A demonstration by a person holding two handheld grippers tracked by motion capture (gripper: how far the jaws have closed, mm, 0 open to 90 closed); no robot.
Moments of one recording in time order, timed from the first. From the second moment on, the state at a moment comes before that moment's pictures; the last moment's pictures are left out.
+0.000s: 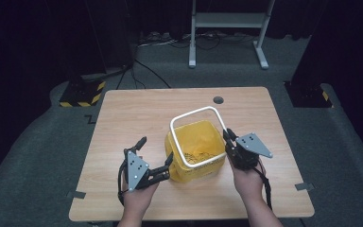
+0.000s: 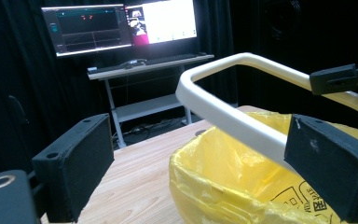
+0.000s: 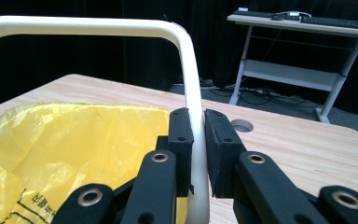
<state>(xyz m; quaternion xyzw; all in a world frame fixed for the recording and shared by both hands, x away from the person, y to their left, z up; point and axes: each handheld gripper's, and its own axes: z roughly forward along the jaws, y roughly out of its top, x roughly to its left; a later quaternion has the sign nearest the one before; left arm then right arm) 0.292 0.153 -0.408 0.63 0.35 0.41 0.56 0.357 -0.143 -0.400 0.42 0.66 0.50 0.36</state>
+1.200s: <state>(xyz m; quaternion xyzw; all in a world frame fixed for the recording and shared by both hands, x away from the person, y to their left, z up) 0.294 0.142 -0.415 0.64 0.34 0.40 0.56 0.356 -0.134 -0.409 0.43 0.68 0.48 0.34</state>
